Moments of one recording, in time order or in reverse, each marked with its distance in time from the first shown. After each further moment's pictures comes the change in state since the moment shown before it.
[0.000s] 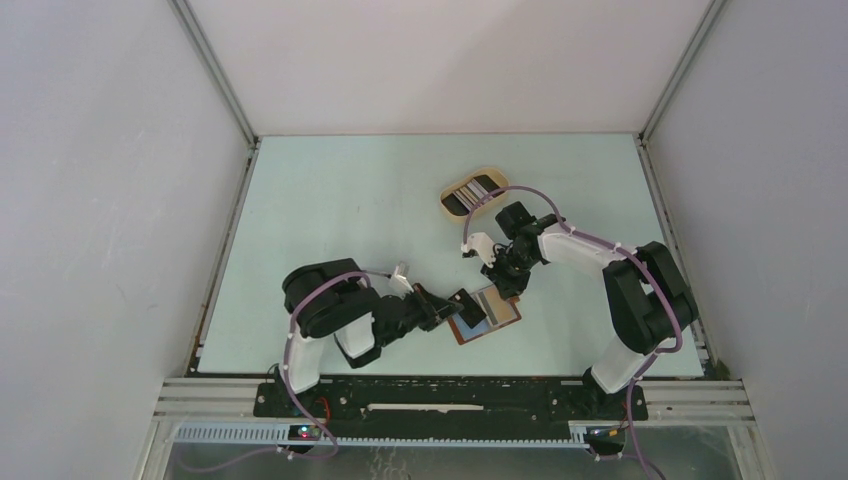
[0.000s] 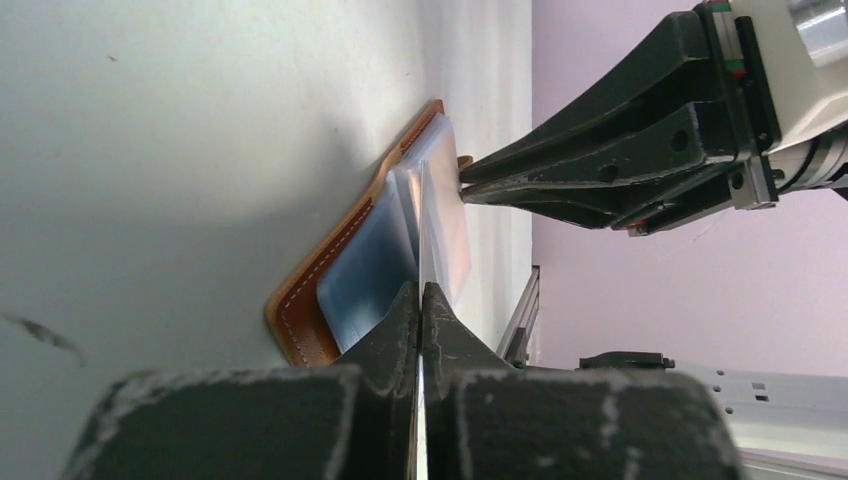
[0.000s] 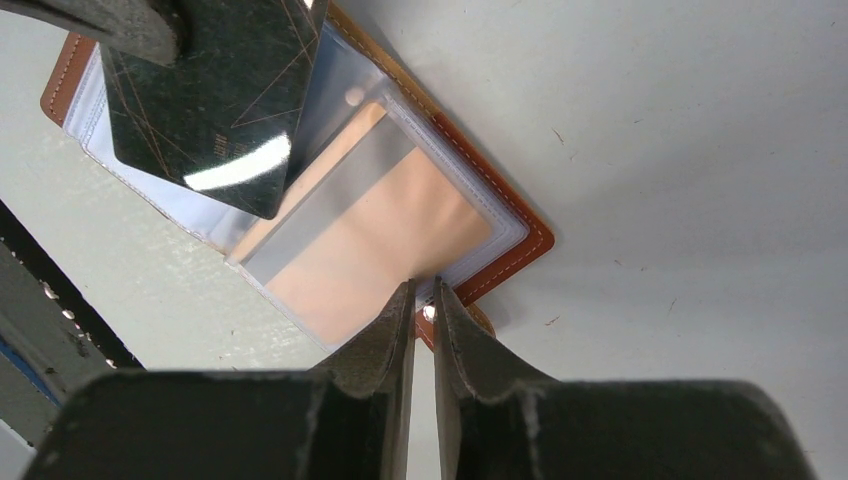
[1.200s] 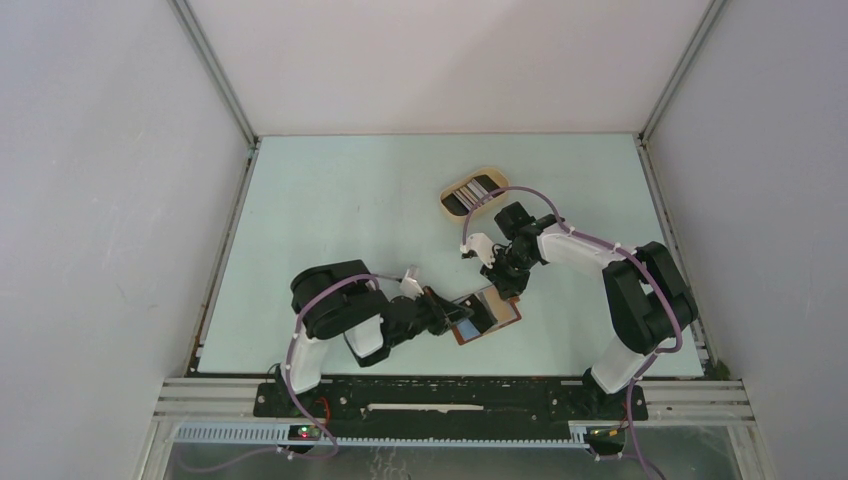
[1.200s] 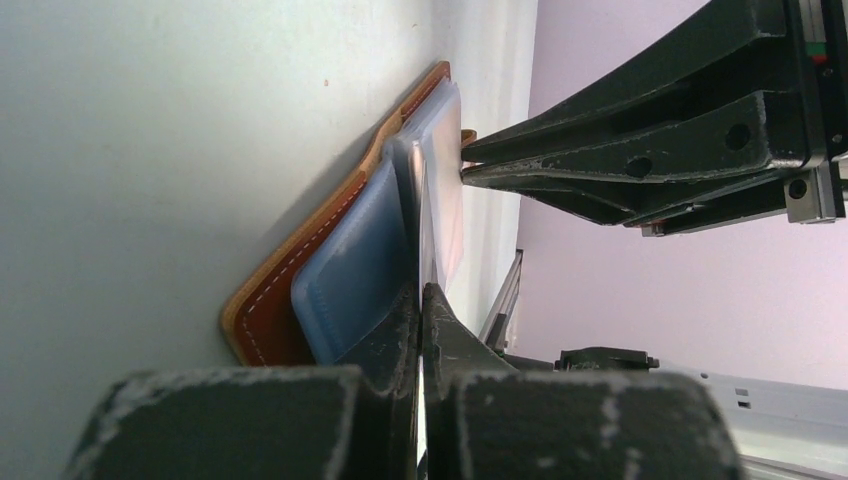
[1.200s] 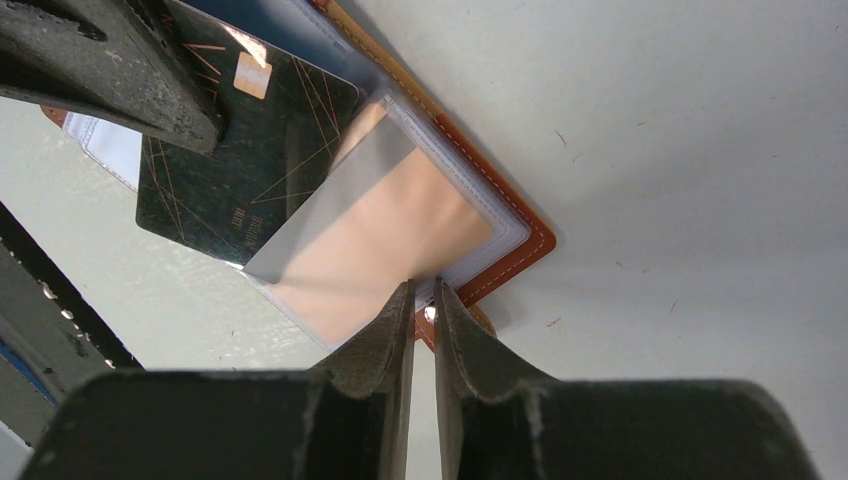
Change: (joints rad) left arm -0.048 0.040 0.069 -0.063 0.014 -0.095; right arm 0.006 0.000 0.000 0.000 0.006 0.000
